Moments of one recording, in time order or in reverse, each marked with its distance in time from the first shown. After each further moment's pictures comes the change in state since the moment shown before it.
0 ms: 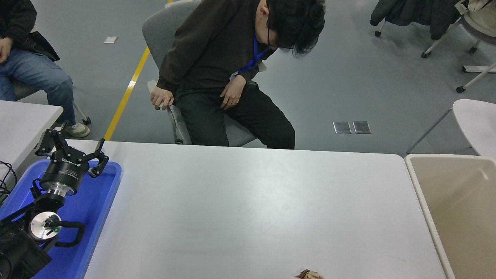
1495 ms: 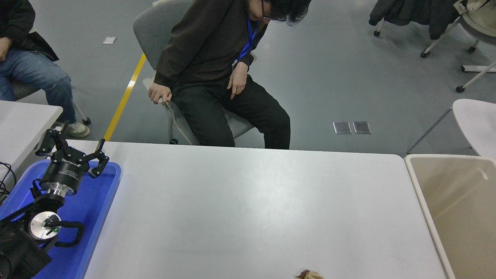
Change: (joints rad) left arm 0.000 0.000 0.000 0.000 0.000 0.000 0.000; right arm -0.135 -0.119 0.859 0.732 0.214 0.263 0.069
